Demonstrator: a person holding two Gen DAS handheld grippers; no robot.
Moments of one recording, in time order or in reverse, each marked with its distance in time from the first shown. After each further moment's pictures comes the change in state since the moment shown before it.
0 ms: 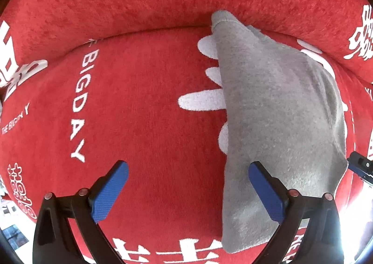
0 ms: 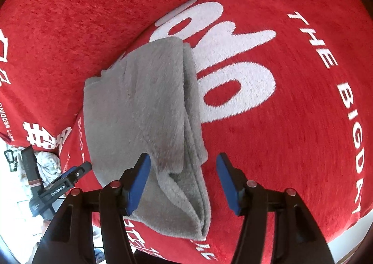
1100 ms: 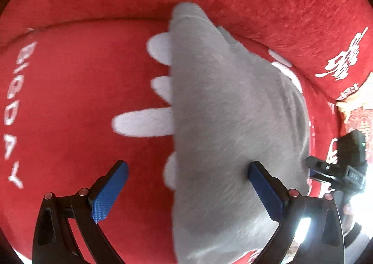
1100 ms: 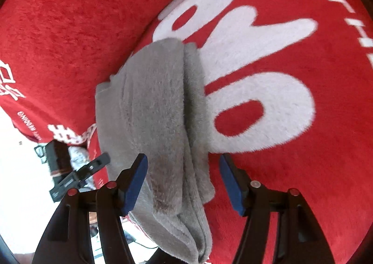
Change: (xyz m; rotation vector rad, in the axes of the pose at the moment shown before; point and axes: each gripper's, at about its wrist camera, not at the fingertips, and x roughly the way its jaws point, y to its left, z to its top) left arm 0.045 -0.010 0.041 -0.050 0.052 -0.371; right arm 0.044 -0.028 0.042 0.000 0.129 0.289
